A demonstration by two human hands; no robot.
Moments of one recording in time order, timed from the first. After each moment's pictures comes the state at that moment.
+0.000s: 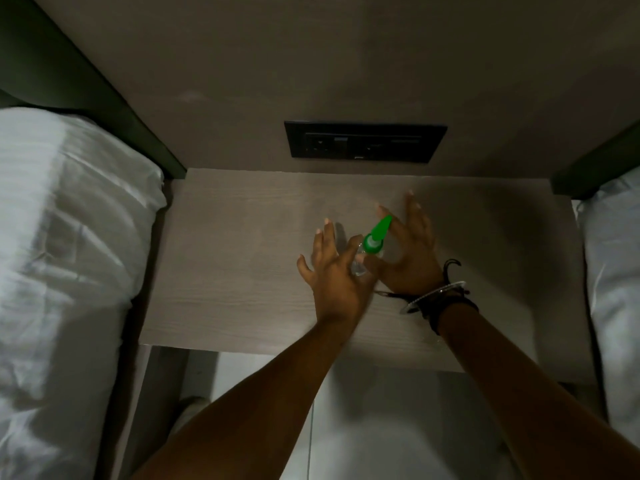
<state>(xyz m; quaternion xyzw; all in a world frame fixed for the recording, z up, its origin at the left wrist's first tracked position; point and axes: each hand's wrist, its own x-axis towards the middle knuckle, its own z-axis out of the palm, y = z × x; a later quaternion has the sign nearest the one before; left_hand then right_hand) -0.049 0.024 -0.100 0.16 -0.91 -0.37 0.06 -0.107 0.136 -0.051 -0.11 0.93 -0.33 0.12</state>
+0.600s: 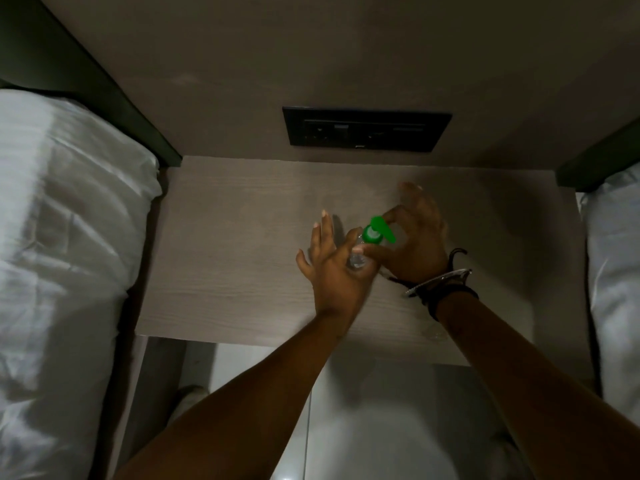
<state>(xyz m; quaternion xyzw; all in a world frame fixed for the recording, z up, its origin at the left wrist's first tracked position) -0.049 0.026 -0.108 0.17 -0.90 -0.39 0.06 -0.118 0.138 -0.060 -0.11 0.94 -0.32 0.05</state>
